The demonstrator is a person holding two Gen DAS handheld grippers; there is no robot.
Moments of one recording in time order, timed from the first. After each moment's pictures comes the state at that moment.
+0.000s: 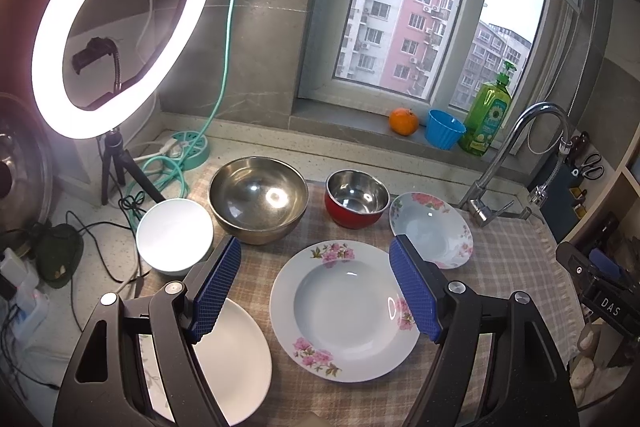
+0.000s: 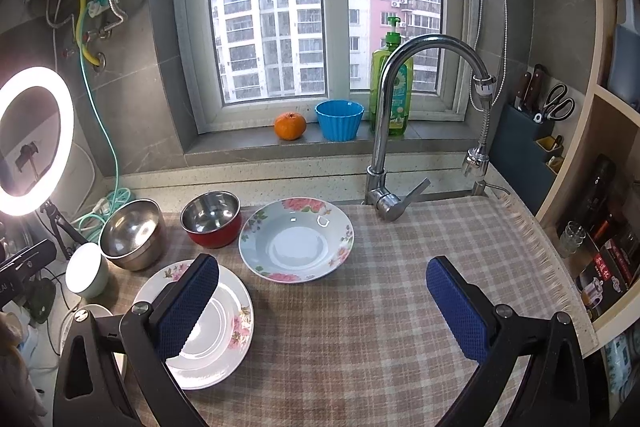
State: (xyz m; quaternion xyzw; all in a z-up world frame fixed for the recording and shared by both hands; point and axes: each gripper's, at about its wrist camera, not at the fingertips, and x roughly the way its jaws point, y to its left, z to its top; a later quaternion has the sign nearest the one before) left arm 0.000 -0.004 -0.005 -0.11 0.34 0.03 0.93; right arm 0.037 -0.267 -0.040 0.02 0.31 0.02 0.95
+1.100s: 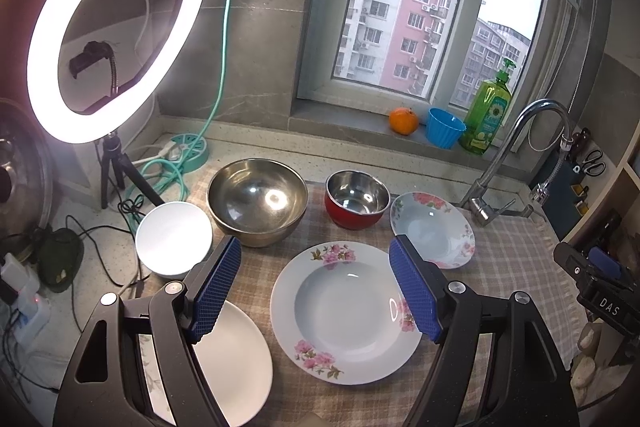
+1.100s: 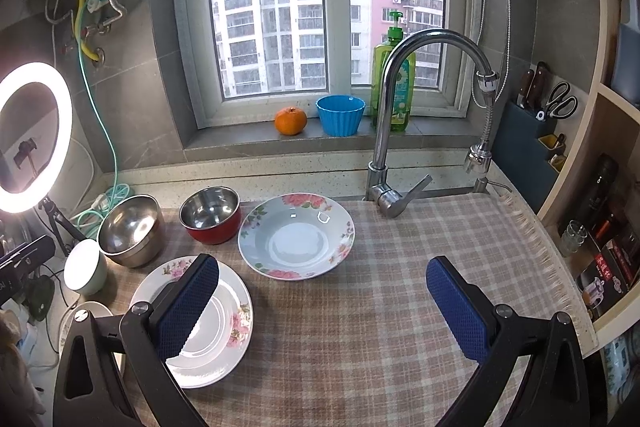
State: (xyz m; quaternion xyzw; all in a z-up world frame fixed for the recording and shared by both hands) left arm 0.004 -0.005 -0.005 -0.10 0.34 0.03 0.94; right arm 0.040 -0.265 -0.043 0.02 0.32 0.02 0.95
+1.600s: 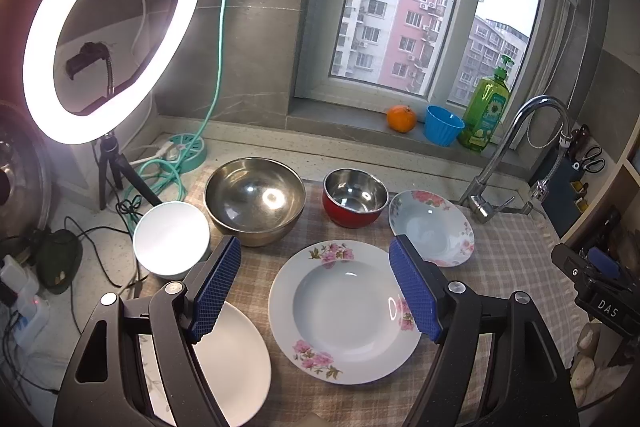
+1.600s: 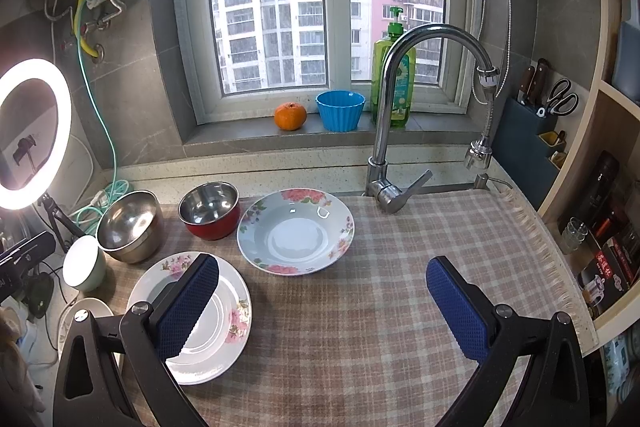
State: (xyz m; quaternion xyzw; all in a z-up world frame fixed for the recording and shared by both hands) left arm 0.004 -0.009 -0.006 -0.10 0.34 0.03 0.94; right arm 0.040 -0.265 -0.045 0.02 0.32 0.02 0.95
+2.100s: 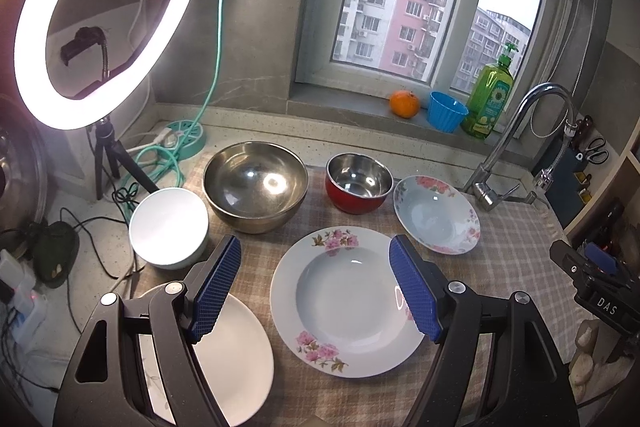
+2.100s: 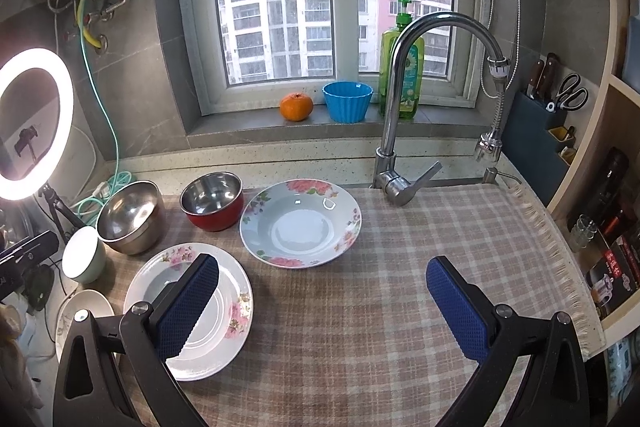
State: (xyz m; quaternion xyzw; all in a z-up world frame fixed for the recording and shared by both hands) left arm 0.009 -0.004 -0.023 -0.10 0.36 0.03 0.93; right arm 0.047 -0.264 -0.060 0.02 0.33 0.03 0.94
